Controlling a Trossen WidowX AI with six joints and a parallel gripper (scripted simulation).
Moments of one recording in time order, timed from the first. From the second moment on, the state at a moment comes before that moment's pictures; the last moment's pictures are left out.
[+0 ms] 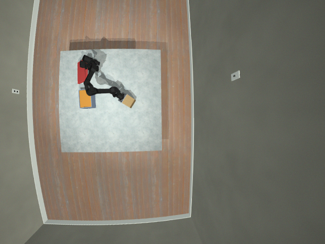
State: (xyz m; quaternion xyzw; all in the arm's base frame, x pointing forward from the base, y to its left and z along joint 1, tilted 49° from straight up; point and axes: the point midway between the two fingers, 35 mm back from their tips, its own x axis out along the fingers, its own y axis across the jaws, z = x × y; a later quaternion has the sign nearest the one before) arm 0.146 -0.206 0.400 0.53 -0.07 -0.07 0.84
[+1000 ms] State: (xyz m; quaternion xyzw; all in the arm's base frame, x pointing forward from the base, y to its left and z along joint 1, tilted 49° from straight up) arm 0.160 -0.216 0.387 0.53 -0.07 -0.07 0.84
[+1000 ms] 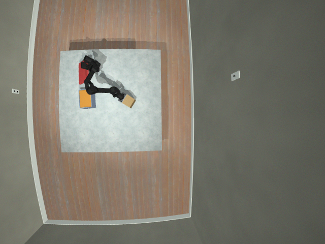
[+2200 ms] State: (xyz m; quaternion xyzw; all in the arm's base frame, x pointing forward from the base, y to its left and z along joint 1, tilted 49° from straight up) arm 0.177 -0.229 0.369 0.53 -0.07 -0.07 0.84
